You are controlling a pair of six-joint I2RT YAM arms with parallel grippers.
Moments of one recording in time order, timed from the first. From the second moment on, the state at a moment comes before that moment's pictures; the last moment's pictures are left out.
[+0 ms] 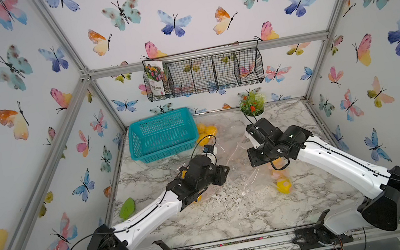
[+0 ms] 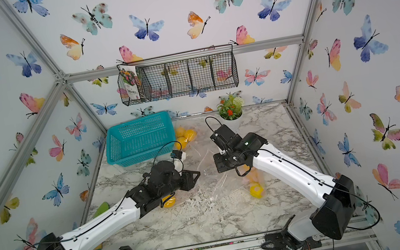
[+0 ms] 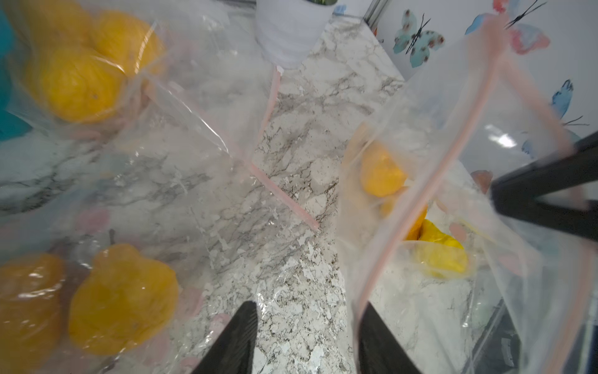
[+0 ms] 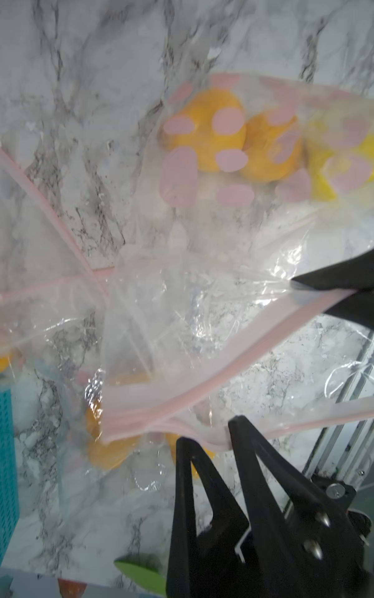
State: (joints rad) left arm -0.80 1.22 0.82 -0.15 0.02 -0.45; right arm 0.74 1.42 1.38 -1.00 0.03 0.45
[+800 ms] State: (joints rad) left arm -0.83 1.30 0.91 -0.08 0.30 -0.65; right arm 0.75 1.40 1.34 -0.75 -0.17 0.48
